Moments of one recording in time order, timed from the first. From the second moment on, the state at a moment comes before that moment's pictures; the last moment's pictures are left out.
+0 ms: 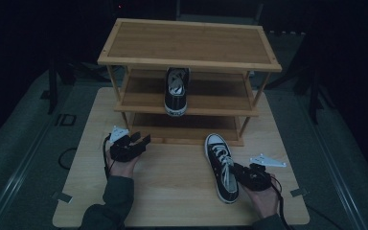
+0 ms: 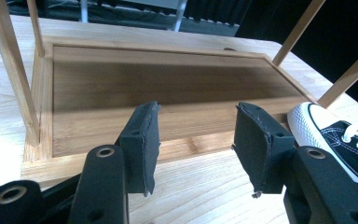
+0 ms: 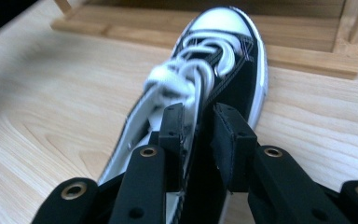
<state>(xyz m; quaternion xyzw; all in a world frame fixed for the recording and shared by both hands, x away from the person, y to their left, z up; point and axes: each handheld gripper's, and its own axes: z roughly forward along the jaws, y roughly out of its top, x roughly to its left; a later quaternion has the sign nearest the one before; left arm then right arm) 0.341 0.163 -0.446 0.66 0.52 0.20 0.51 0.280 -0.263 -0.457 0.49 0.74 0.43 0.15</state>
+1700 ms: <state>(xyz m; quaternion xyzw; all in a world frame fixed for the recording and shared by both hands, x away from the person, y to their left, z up) 0.341 0.165 -0.452 0.66 0.52 0.20 0.50 0.289 -0.265 -0.454 0.55 0.70 0.45 0.10</state>
